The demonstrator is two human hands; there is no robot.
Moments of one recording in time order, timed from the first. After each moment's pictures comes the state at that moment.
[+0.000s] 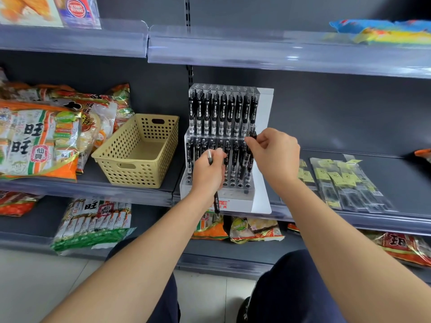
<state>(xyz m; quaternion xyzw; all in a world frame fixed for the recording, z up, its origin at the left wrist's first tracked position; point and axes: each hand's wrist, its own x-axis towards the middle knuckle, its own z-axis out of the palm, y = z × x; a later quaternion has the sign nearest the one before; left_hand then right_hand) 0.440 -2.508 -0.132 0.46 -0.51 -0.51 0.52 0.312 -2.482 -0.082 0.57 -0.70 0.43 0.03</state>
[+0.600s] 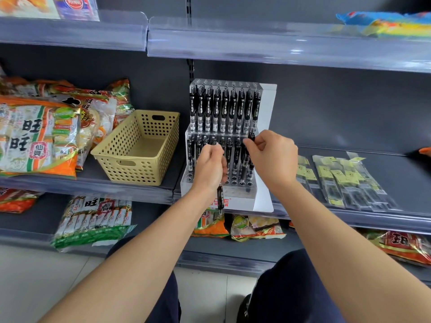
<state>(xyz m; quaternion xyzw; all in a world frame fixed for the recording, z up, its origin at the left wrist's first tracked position) 0.441 -2.508 -0.128 0.44 -0.50 -0.53 0.52 0.316 -2.489 -0.097 0.58 -0.70 0.41 0.07</state>
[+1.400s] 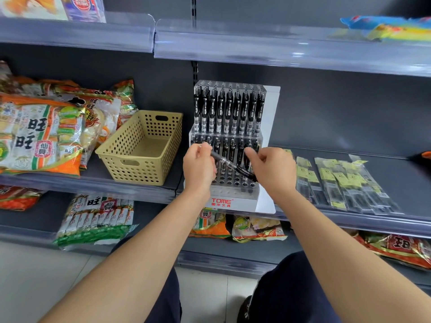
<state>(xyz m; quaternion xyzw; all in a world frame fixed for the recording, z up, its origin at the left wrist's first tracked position) 0.456 -2.513 -0.124 0.48 -0.43 -0.49 0.59 0.316 -2.490 -0.117 0.57 -0.74 0.37 -0.01</state>
